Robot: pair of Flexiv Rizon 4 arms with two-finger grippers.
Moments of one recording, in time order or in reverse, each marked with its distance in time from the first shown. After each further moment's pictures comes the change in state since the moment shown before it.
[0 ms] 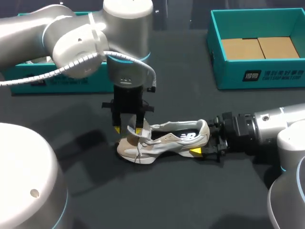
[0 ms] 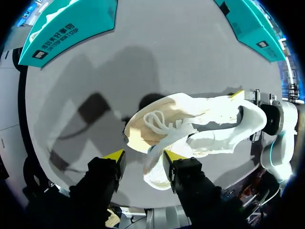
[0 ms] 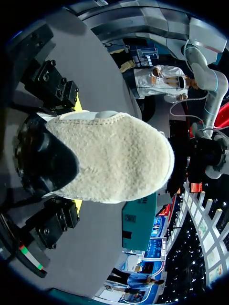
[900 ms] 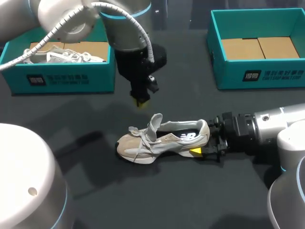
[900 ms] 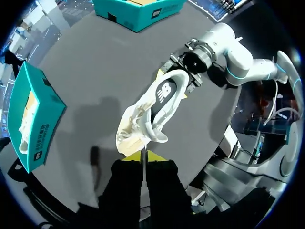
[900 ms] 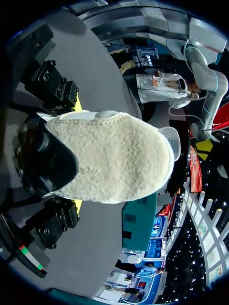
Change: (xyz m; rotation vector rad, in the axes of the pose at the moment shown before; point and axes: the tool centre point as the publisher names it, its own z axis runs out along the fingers) left arm 0.029 -0.001 -0.098 0.076 0.101 0.813; right arm 0.000 0.000 0.000 0.000 0.000 0.000
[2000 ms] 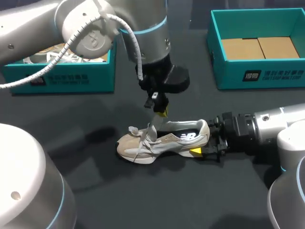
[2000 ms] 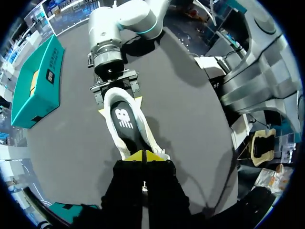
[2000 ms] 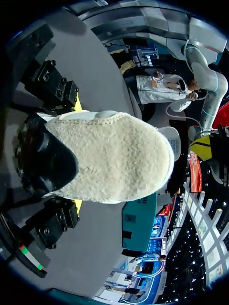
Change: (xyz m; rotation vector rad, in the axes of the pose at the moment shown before) left arm 0.028 -0.047 0.050 0.094 0.050 1.071; right arm 0.000 0.000 0.000 0.000 0.000 0.000
